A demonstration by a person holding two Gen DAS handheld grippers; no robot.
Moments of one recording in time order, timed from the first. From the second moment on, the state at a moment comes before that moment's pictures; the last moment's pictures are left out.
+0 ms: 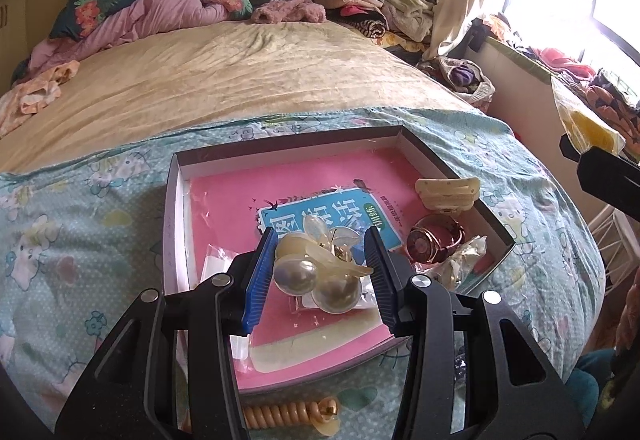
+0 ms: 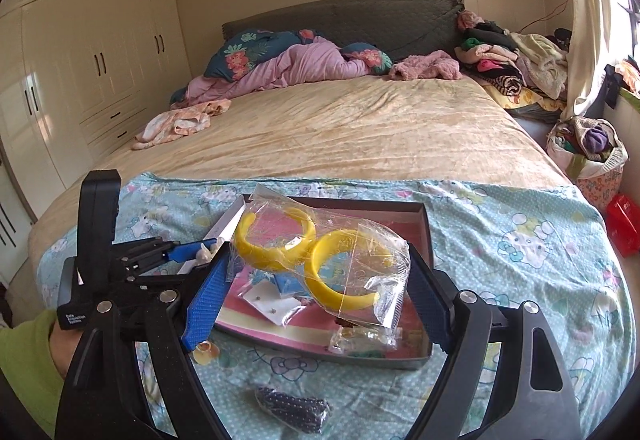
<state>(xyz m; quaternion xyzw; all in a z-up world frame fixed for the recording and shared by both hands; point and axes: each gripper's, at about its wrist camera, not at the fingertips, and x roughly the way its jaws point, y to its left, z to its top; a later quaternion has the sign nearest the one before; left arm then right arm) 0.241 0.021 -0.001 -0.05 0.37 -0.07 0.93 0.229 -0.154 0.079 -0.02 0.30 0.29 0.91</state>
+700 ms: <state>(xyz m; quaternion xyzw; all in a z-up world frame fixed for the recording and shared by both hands) 0.249 0.029 -0.035 -0.05 0.41 -0.07 0.91 0.258 -0.116 -0.011 -0.06 0.41 0.29 0.86</state>
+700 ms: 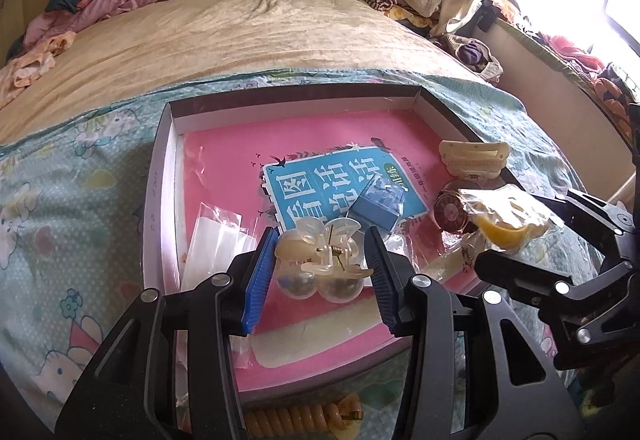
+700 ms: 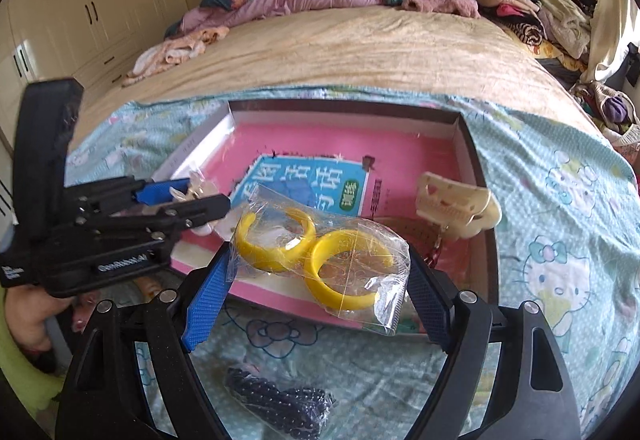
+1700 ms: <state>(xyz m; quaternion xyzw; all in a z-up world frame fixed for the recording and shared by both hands) 0.169 0.063 -0.027 -0.09 0.41 -0.05 0.91 0.181 -0.143 -0.026 -0.01 0.45 0.29 0.85</state>
